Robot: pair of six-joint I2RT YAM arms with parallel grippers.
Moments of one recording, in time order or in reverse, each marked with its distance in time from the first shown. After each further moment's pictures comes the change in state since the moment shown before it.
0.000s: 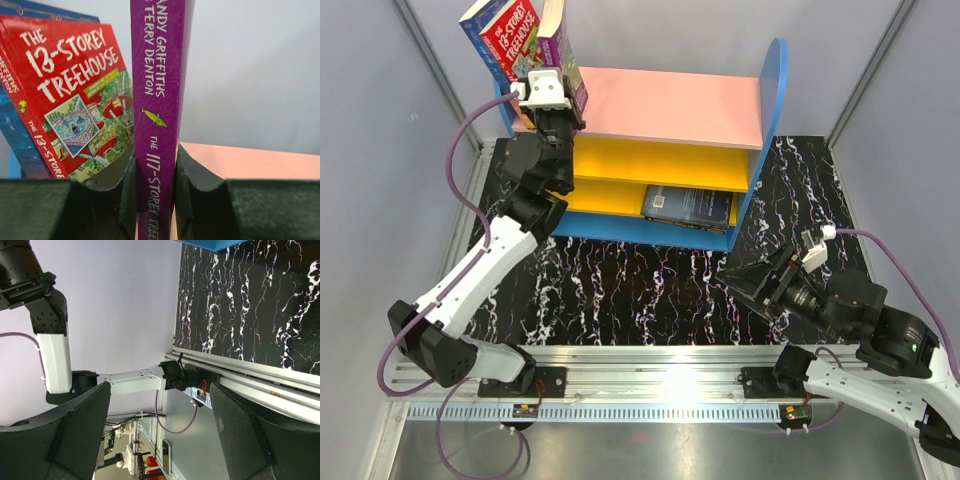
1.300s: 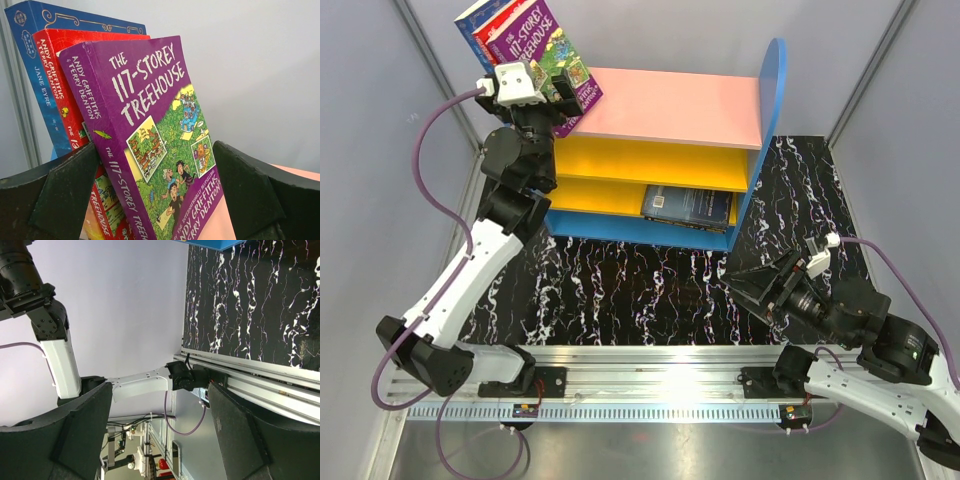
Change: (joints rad) left arm 0.072 -0.050 0.028 -0.104 -0.020 -0.114; right arm 0.000 -0.076 -0.069 0.028 0.003 0.051
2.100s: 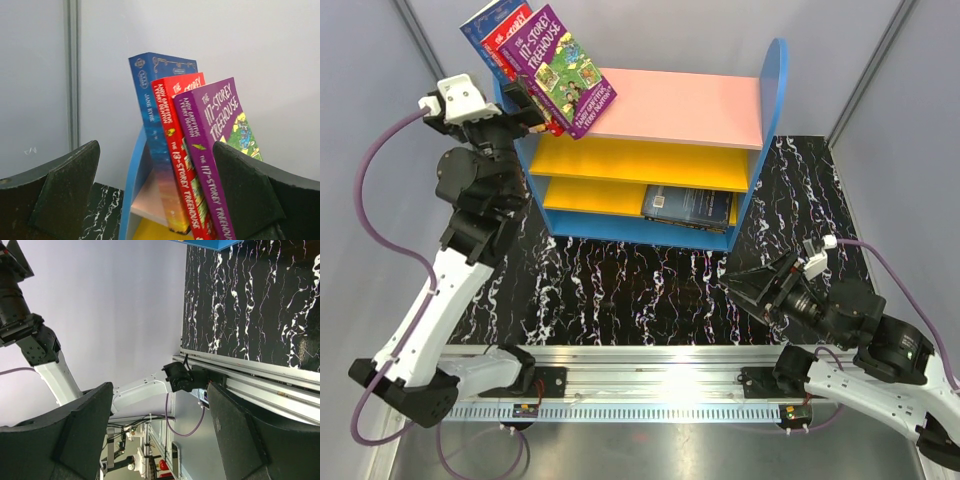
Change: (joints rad) left arm 0.016 -0.164 -0.009 -0.118 -0.108 0.016; right arm 0.000 -0.014 -0.034 0.019 0.004 0.007
